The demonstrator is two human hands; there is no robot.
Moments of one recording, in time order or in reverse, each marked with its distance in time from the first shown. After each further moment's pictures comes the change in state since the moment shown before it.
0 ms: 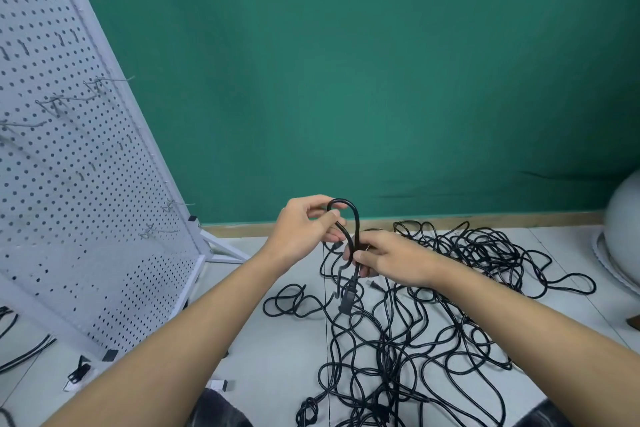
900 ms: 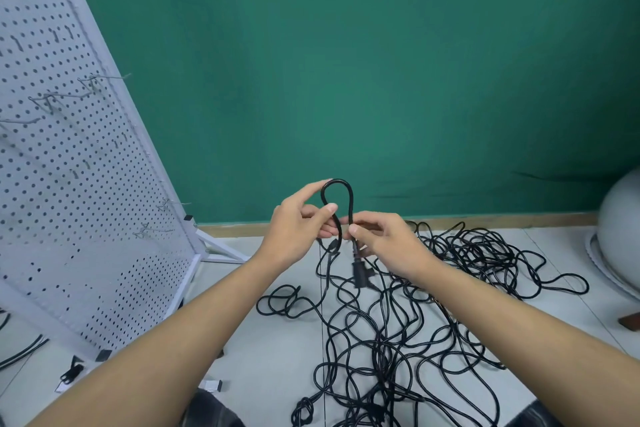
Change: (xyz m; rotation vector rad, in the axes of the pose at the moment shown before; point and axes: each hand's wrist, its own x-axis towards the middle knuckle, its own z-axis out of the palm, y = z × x) left_hand 0.003 -0.008 0.000 0.030 0.074 0.119; right_hand 0.007 -0.003 0.004 0.354 0.337 -0.071
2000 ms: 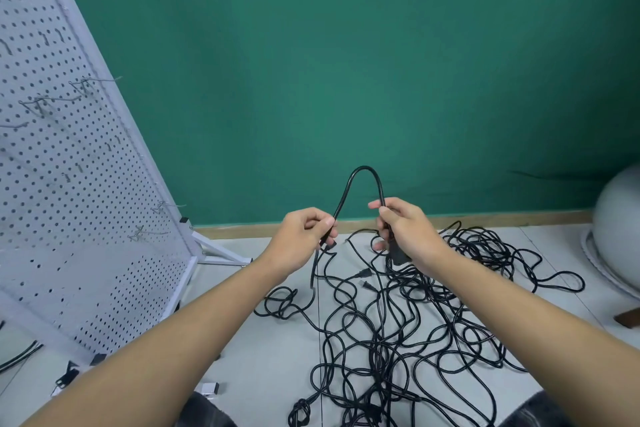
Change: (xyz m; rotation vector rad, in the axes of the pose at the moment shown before) left_hand 0.002 -0.019 0.012 0.054 -0.092 -0.129; right_hand 0.008 0.009 -0.030 0.267 0.212 0.172
